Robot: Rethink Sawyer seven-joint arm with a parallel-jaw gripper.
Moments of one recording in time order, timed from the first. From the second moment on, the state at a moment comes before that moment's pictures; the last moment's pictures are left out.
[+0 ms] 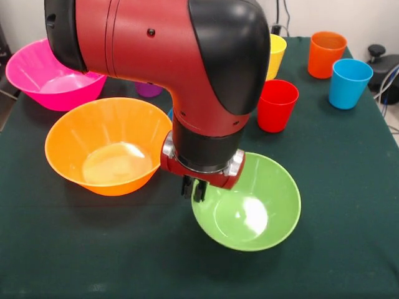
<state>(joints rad) -0.20 -0.06 0.00 0.57 -0.11 1.16 1.92</state>
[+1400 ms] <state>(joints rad) -0.21 -0.24 0.00 0.87 -0.11 1.07 1.92</state>
